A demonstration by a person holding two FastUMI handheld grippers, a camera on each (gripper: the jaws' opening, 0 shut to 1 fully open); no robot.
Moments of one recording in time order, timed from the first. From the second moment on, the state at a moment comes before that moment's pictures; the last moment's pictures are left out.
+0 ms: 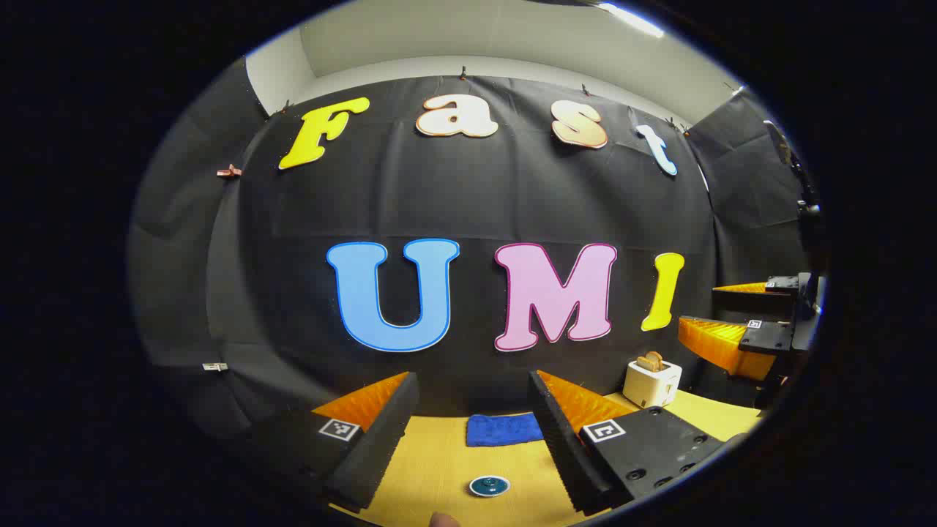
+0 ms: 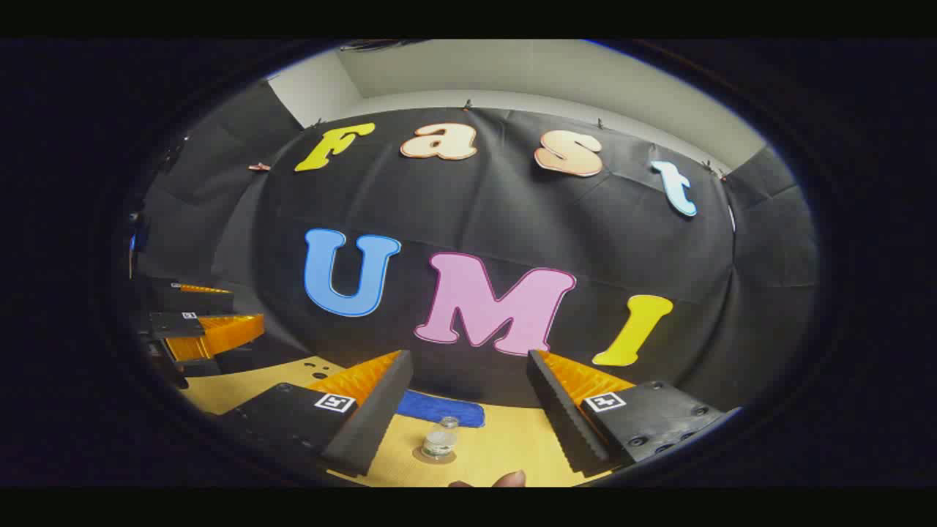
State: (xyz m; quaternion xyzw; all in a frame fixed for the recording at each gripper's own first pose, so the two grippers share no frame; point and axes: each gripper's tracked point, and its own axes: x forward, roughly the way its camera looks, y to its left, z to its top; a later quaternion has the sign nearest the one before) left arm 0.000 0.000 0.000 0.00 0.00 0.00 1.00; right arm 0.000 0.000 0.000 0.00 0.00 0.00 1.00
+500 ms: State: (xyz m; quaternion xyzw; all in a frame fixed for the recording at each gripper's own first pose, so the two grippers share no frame) left arm 0.000 -0.003 -0.002 0.00 0.00 0.00 1.00; right arm 0.002 -0.003 -0.002 0.01 0.00 0.00 1.00
